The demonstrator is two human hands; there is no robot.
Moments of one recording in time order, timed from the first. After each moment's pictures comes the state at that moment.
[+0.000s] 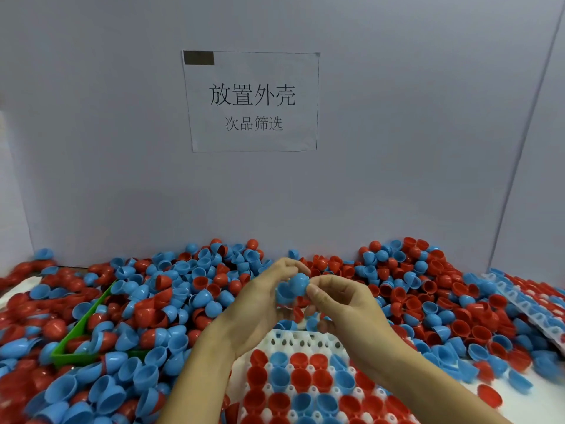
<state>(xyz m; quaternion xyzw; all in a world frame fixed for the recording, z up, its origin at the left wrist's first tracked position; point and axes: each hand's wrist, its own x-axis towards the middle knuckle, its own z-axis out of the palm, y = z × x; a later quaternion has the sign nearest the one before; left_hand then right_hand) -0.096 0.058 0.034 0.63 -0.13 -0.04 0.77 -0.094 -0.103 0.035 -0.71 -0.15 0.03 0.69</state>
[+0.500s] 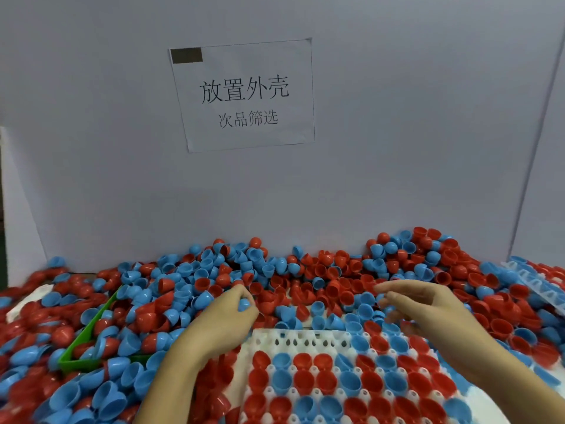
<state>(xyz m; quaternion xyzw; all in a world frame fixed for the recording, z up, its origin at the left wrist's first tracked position) -0.098 0.097 0.013 0.91 0.08 0.02 0.40 -0.060 -0.205 0.023 -0.80 -0.07 -0.02 0.59</state>
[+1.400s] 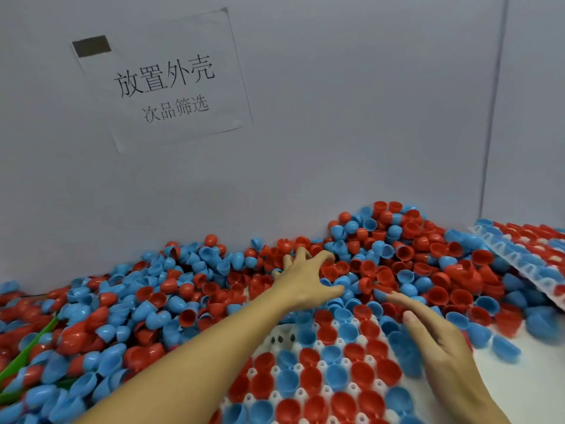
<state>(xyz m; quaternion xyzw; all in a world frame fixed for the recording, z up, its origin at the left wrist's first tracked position) 0.049 -0.079 -0.018 0.98 -0.09 0.00 0.16 -0.053 -0.283 -0.072 -0.77 -0.09 -0.18 0.61</state>
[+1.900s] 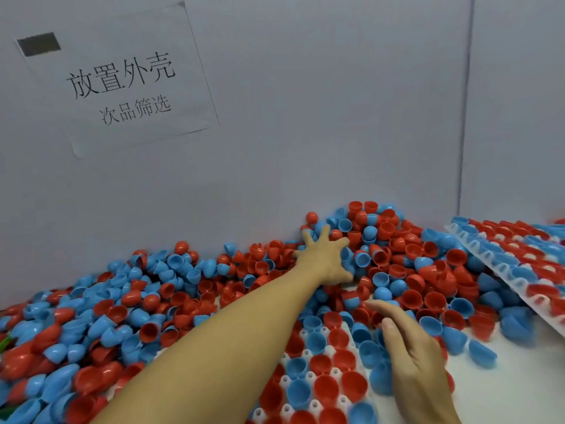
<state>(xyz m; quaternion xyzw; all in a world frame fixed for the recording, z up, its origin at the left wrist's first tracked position) 0.118 -0.167 -0.013 0.99 -0.12 -0.01 0.05 -0.043 -0.287 -0.083 -0.71 -0.09 -0.26 0.65</state>
